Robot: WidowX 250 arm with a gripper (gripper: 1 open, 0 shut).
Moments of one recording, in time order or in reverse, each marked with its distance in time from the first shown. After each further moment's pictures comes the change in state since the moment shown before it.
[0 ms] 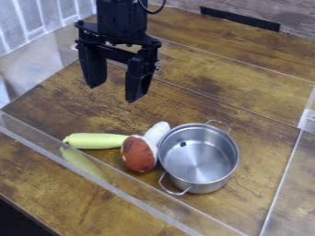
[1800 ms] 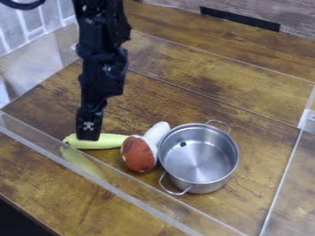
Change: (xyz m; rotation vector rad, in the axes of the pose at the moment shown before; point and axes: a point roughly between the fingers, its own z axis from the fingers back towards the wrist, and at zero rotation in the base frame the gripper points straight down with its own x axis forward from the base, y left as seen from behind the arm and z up) arm 0.000 0.047 -0.074 0.149 0.068 -0.896
